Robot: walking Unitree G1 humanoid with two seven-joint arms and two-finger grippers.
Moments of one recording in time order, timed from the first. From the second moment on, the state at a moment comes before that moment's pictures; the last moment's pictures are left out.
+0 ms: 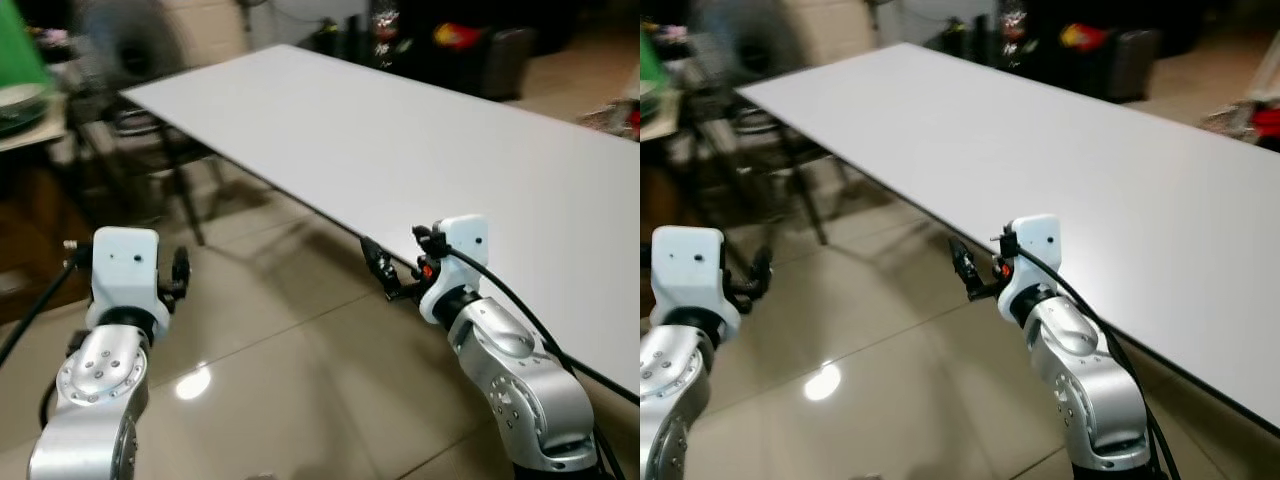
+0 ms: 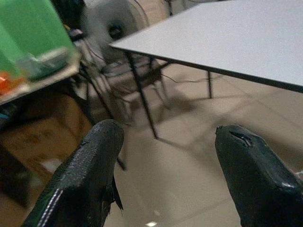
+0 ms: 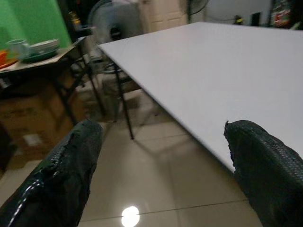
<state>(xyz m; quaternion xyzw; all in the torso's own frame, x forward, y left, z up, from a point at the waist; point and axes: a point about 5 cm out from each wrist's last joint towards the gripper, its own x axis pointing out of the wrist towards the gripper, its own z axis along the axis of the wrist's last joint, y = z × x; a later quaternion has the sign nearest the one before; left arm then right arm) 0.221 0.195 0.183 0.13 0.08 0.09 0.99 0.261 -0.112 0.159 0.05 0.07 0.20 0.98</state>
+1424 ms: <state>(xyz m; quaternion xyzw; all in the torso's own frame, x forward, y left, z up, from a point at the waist) 0.211 0.198 0.182 0.09 0.01 0.07 0.99 0.266 -0.100 0.161 0.07 0.02 0.17 0.98</state>
